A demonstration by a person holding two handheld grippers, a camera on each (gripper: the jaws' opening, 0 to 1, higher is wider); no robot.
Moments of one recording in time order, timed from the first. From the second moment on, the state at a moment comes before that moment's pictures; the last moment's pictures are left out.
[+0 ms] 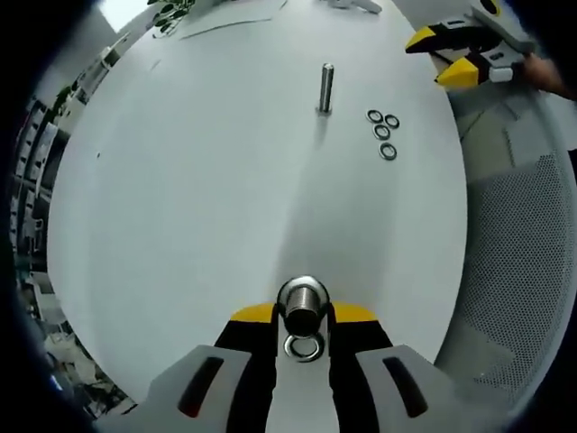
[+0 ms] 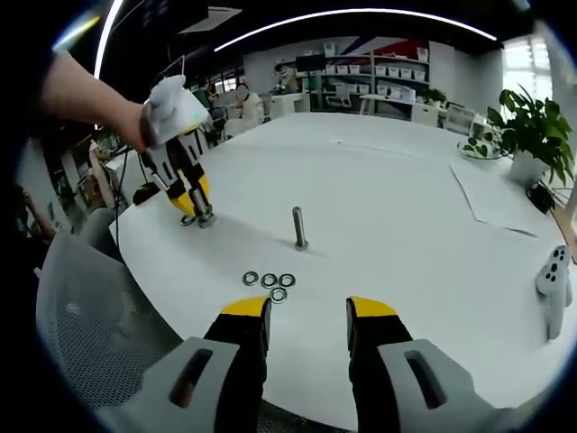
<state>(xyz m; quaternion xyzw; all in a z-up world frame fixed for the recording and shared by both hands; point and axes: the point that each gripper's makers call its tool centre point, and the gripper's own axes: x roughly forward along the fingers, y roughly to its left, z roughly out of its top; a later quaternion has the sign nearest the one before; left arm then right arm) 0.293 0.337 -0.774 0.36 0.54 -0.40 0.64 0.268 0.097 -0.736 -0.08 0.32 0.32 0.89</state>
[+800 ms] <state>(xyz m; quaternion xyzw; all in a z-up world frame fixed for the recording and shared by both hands) 0.291 0.337 -0.785 0.36 0.55 -0.41 0.64 0.267 0.098 -0.737 -0.08 0.33 0.32 0.88</state>
